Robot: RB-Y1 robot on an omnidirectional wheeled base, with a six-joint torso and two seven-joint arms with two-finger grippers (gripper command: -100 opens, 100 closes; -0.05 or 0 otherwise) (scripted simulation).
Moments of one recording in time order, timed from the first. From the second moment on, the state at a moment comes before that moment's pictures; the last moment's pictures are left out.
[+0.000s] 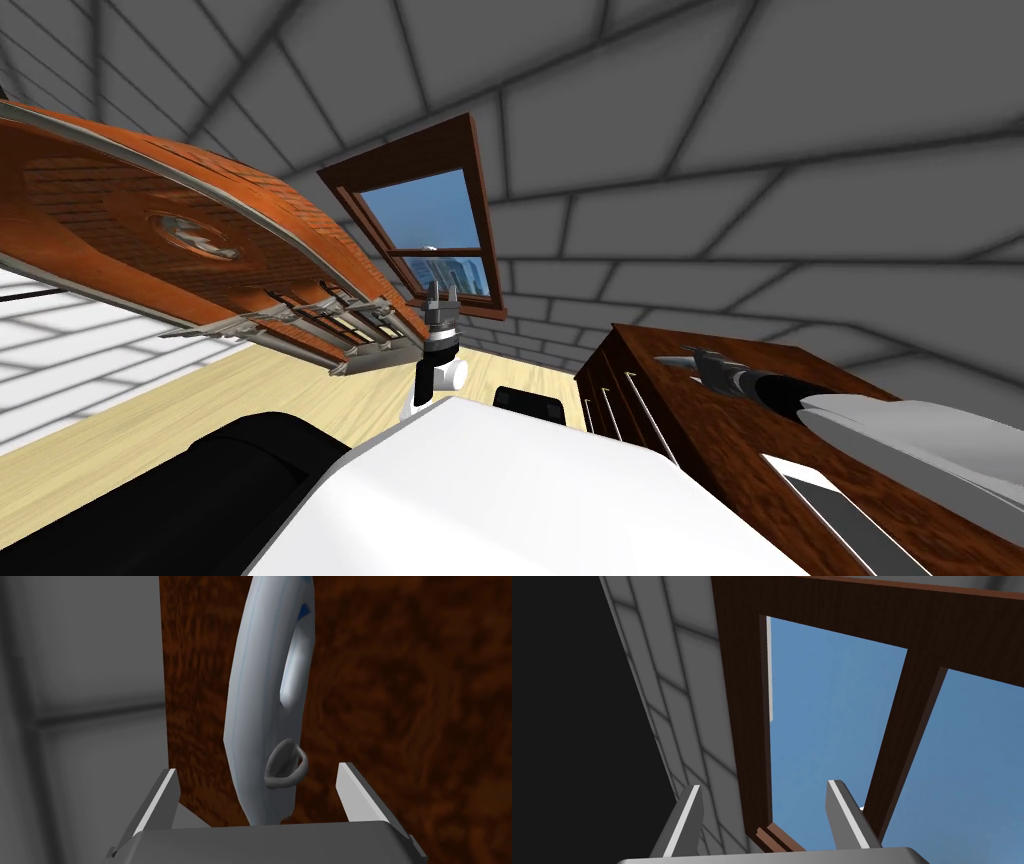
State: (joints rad) left arm 0.48 -0.02 0.01 -2.32 0.11 -0.51 0.07; right arm 0.29 -1.52 0.33 -1.54 2.15 -0.24 -0.42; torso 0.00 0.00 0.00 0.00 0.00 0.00
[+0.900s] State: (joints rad) left arm 0.48 -0.02 0.01 -2.32 0.11 -0.51 0.07; right arm 0.38 -1.57 0.38 -1.46 1.93 -0.10 -0.29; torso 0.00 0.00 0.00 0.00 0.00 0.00
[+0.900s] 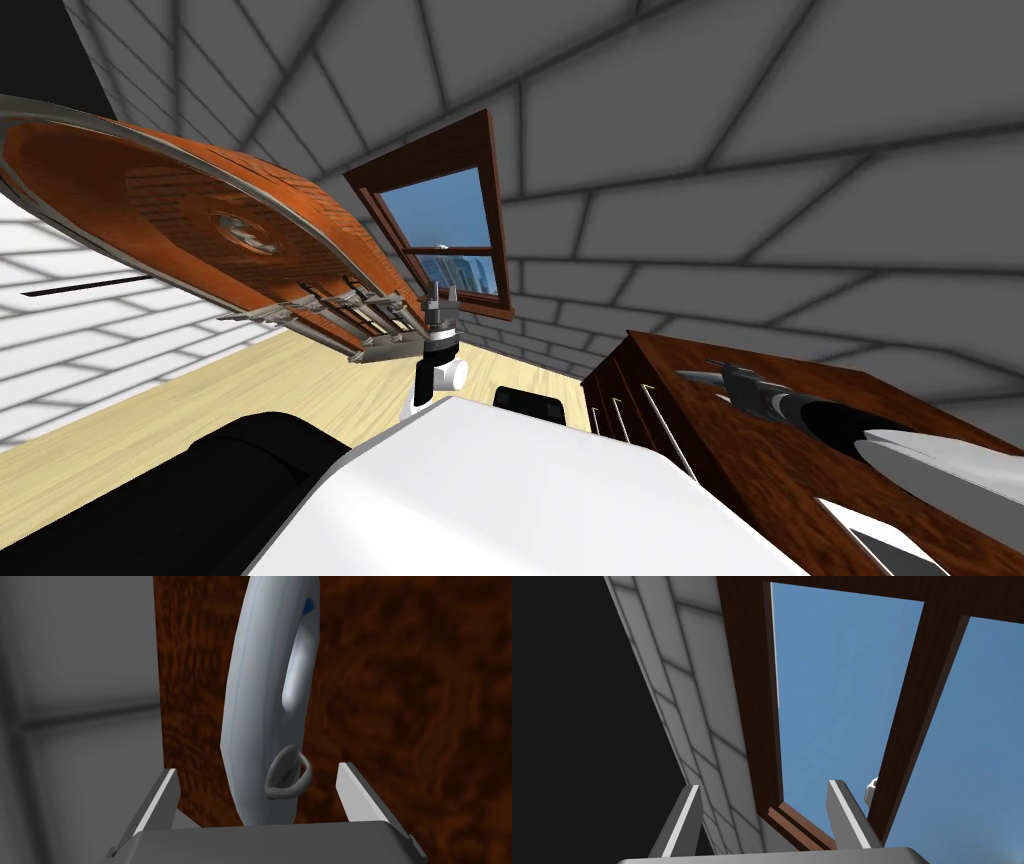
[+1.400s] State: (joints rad) left arm 0.48 -0.02 0.01 -2.32 0.11 -0.51 0.07; right arm 0.43 -1.58 0.38 -1.42 1.83 -0.03 -0.22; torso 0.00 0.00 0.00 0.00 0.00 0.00
